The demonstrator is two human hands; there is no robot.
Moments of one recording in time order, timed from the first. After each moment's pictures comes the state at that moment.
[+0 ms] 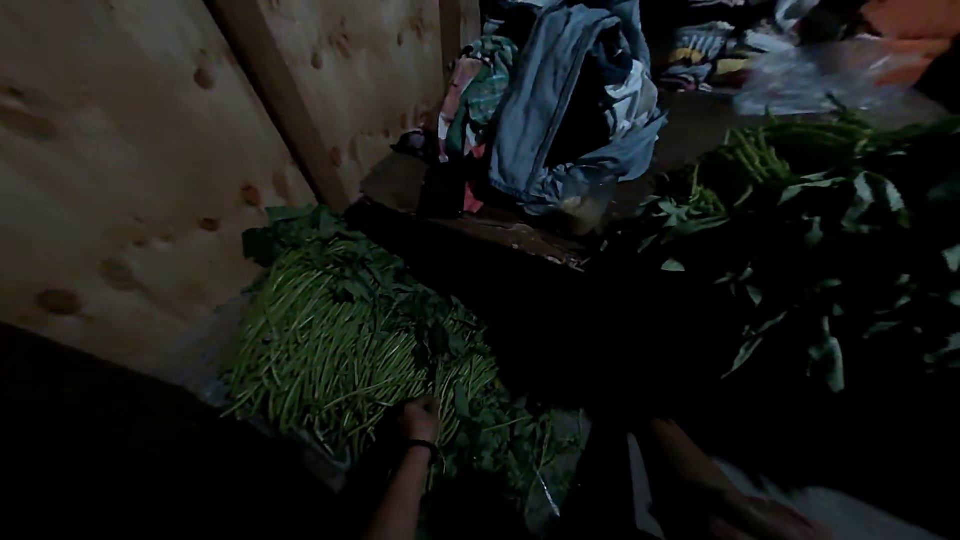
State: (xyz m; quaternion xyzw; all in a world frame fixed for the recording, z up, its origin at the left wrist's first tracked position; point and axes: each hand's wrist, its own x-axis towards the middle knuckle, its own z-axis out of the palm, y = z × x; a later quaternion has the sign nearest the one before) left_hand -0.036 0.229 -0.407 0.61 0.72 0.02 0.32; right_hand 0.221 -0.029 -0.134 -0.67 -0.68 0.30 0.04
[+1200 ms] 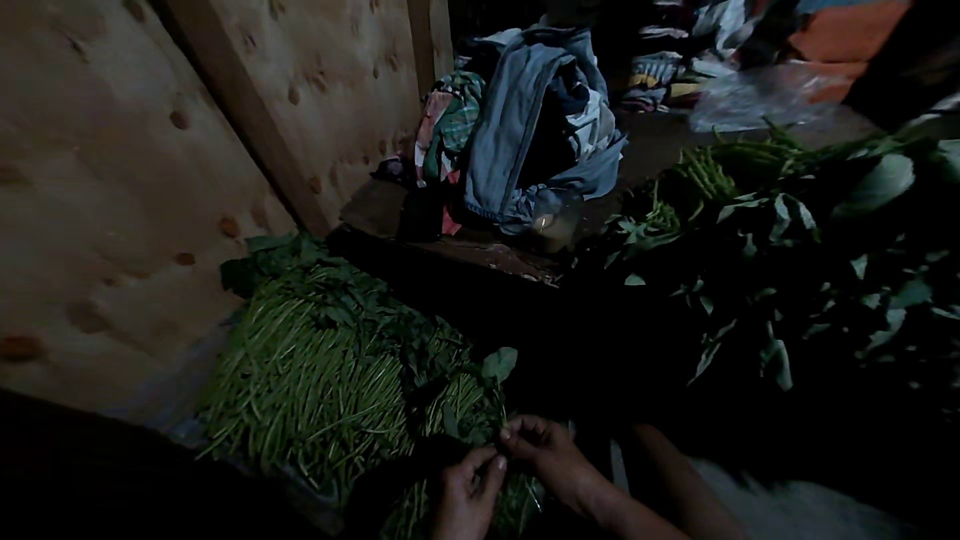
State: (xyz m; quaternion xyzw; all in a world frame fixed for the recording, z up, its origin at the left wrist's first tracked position) left_hand 0.002 0.114 -0.282 0.66 0.47 0.28 0.50; right_hand 0.165 0.098 -0.272 -0.58 -0.29 0.62 0.45
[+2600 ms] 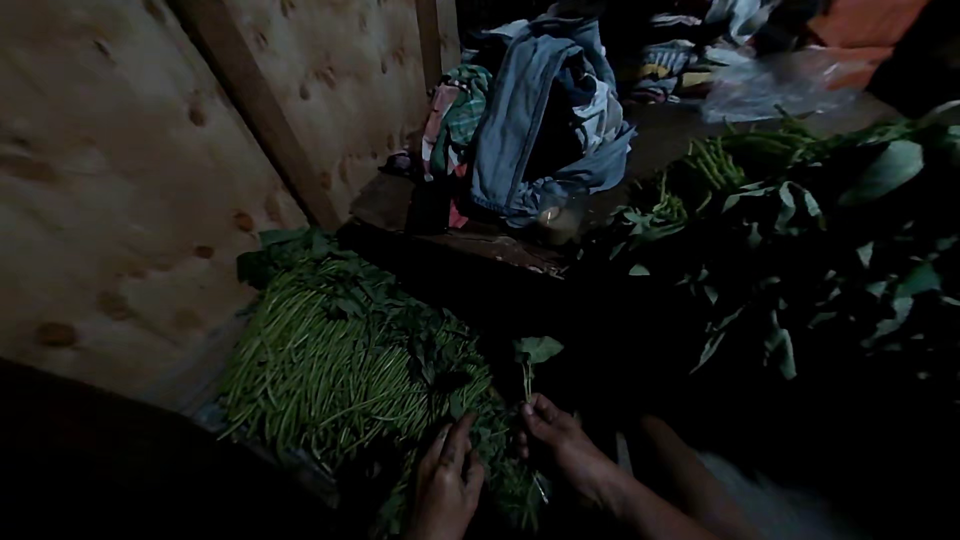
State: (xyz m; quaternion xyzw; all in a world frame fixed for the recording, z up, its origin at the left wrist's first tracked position) left_hand -0.020 0.118 -0.279 0.81 0.46 0.29 0.23; right_hand 0.167 0.091 -0.272 -0.47 -0.26 0.67 0.51
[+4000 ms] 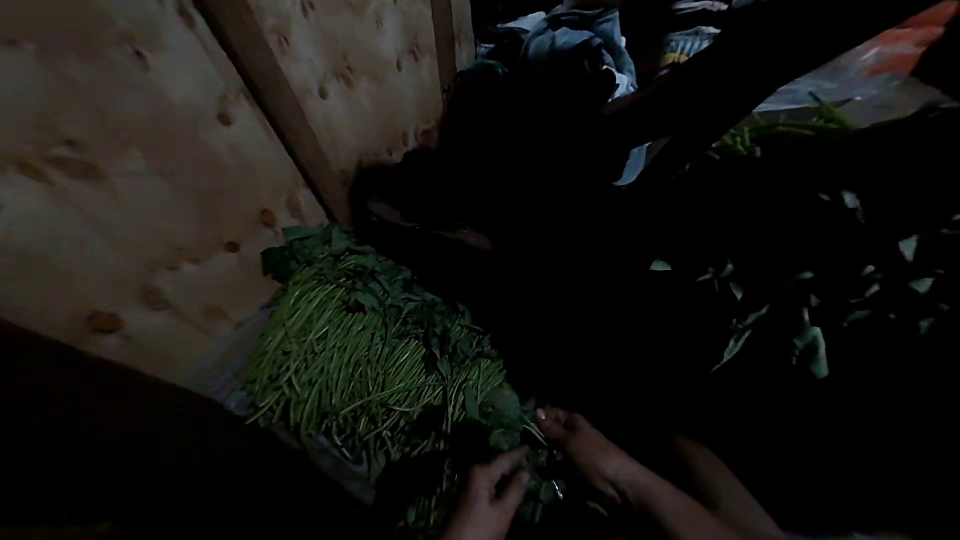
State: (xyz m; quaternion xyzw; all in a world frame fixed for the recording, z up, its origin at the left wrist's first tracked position) left_hand -0.021 0.106 -0.276 0.71 0.42 0.14 0.55; right_hand 0.168 0.091 -0.263 -0.61 -0.23 0.67 0.36
